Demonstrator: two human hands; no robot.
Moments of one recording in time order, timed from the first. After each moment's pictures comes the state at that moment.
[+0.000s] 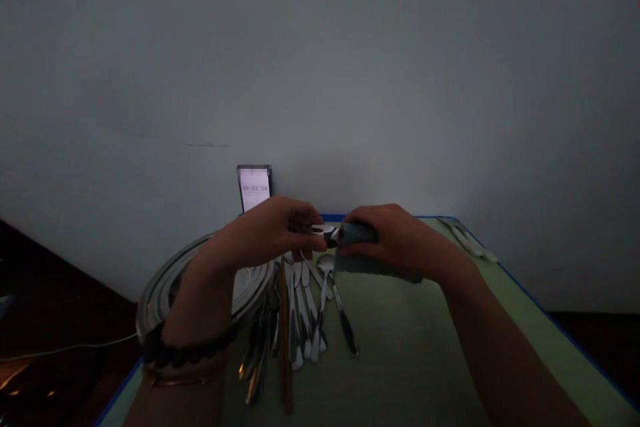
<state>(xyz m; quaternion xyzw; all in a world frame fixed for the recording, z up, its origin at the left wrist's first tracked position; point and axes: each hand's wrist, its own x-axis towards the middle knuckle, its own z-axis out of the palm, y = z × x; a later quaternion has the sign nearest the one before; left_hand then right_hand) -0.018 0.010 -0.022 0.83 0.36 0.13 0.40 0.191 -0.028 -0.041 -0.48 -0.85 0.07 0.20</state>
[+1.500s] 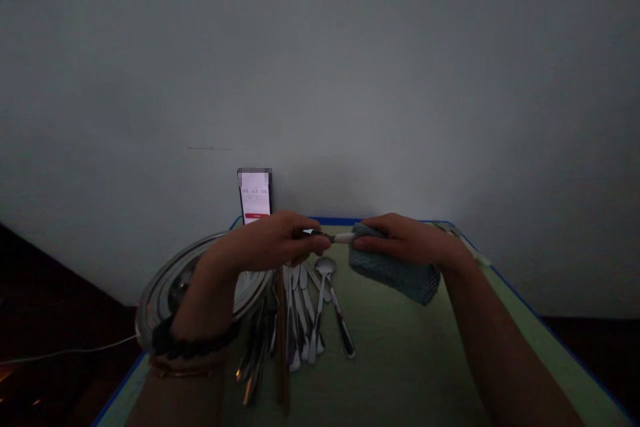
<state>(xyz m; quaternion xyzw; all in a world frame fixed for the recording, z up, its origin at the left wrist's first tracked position) -0.020 0.009 -0.026 0.90 0.33 0.08 0.29 0.212 -0.016 -0.046 -0.44 -0.86 0.23 0.15</state>
